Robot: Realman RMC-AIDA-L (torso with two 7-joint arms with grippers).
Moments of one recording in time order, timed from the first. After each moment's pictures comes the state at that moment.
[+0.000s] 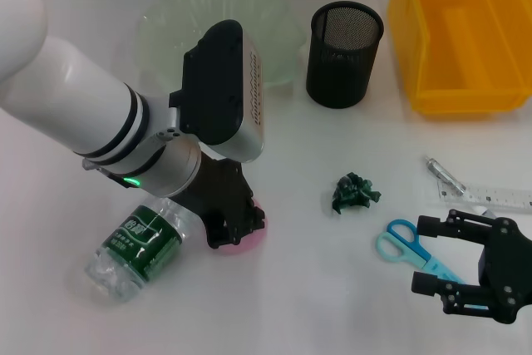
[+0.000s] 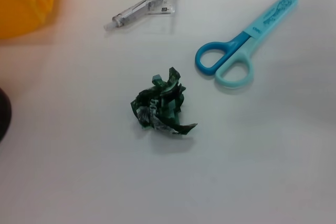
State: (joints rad) left arm -0.57 -2.08 1.70 1.29 2.36 1.39 -1.96; right arm 0.32 2.03 -0.48 -0.41 -2.14 -1.87 0.95
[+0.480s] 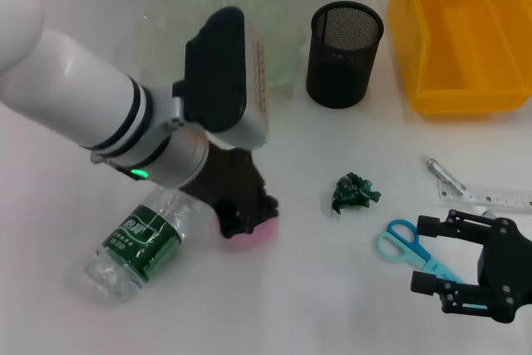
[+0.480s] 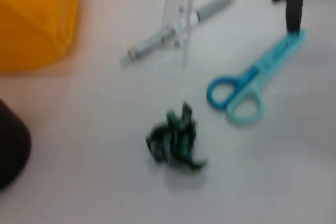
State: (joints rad) left arm -0.57 -2.08 1.69 1.30 2.33 1.37 -1.96; right arm 0.32 2.03 -0.48 -0.41 -2.14 -1.86 0.95
